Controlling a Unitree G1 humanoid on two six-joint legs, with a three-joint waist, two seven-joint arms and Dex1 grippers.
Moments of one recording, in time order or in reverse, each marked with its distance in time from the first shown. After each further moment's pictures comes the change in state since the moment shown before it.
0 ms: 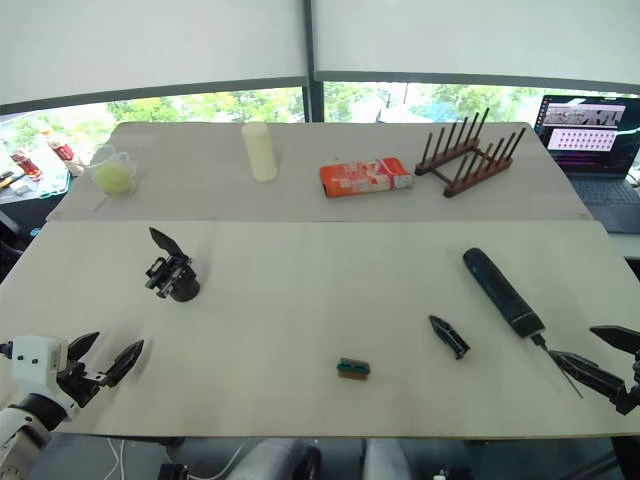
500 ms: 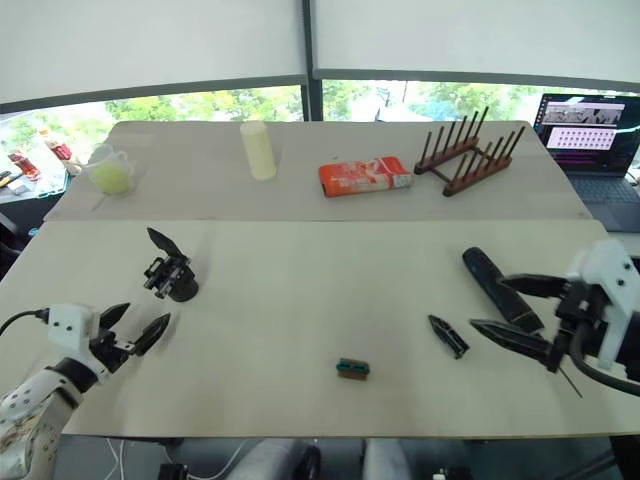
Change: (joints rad) left arm -0.249 0.010 -0.130 0.128 0.056 -0.005 -0.023; right arm -0.312 -0.125 0.215 -0.318 0.212 0.138 -0.024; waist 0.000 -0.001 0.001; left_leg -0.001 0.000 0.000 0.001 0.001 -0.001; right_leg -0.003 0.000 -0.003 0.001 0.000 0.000
